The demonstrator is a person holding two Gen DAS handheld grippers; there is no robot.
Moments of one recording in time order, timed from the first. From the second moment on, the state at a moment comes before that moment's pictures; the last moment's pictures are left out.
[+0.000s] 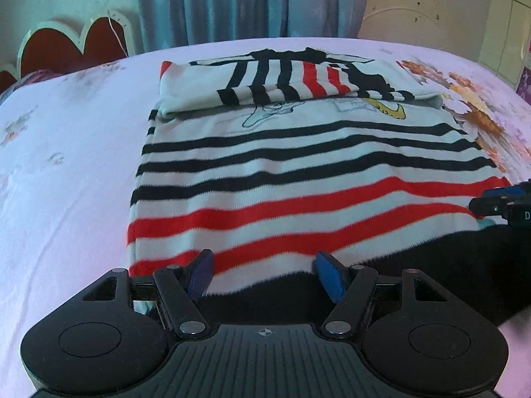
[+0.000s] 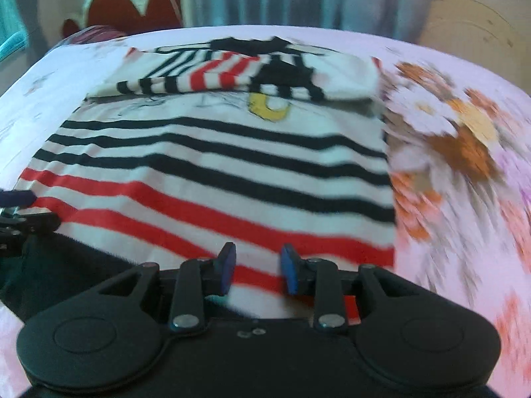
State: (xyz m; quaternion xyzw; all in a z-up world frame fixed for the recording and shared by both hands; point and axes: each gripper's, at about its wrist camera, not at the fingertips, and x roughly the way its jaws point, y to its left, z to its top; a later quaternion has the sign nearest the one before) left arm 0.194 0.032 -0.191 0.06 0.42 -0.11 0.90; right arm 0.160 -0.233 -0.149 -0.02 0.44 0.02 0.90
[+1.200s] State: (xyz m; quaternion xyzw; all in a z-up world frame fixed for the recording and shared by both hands) left arm 0.143 0.111 -0.193 -0.06 0.47 -0.12 0.87; right arm 0.068 -0.253 -0.146 0.10 0.46 -0.08 0.88
